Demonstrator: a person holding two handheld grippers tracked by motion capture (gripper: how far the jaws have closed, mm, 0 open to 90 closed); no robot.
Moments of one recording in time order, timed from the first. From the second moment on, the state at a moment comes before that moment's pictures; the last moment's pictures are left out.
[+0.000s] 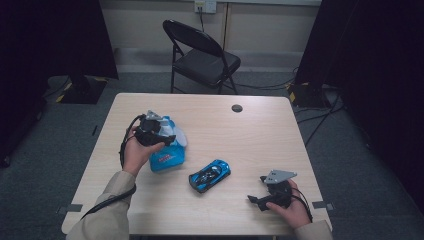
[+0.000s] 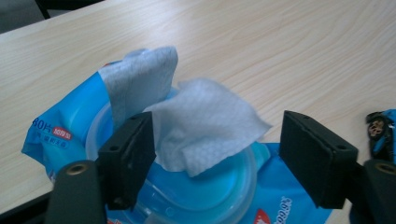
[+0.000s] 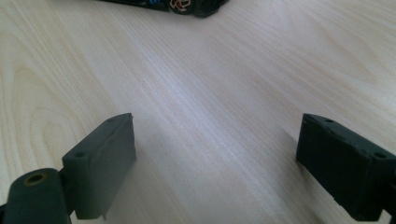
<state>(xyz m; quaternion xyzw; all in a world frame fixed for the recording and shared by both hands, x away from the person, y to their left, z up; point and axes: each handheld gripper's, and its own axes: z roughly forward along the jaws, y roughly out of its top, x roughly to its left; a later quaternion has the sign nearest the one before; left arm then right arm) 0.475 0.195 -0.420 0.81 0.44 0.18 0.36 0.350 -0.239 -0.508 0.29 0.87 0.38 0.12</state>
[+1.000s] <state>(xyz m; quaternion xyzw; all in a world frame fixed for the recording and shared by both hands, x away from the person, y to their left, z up) 0.477 0.198 -0.414 0.80 0.47 0.14 0.35 0.350 -0.239 -0.508 0.29 0.87 0.38 0.12</state>
